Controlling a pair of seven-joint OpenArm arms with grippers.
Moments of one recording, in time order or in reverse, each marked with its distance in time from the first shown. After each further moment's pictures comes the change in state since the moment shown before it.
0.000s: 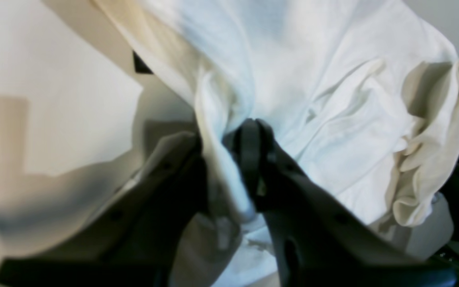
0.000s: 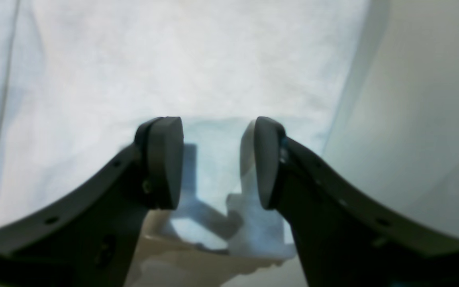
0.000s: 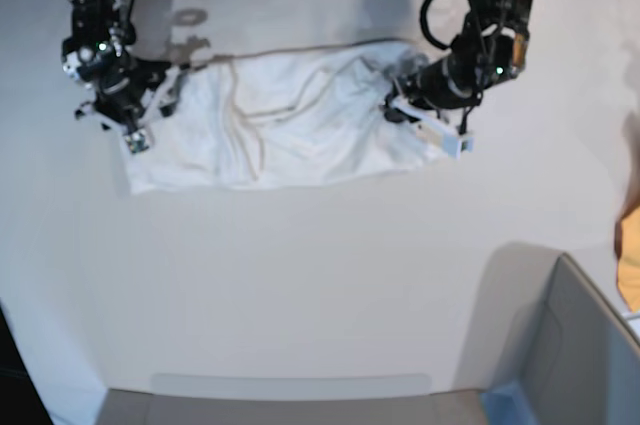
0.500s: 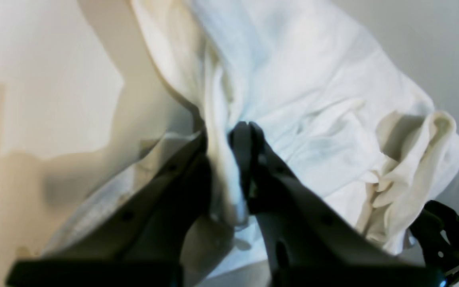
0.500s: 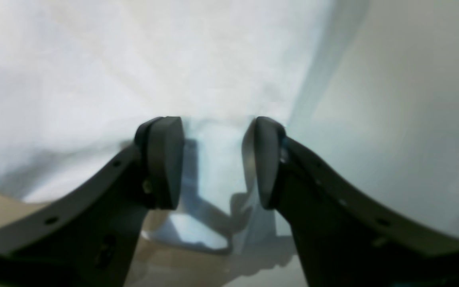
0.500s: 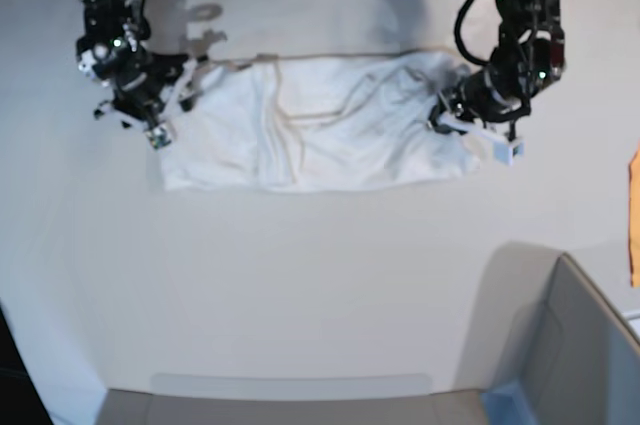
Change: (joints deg) left arm 0.4 -0.2 -13.8 5.5 1.6 0.9 8.2; right arm 0.0 -0.2 -4.9 1.2 0.0 0.0 0.0
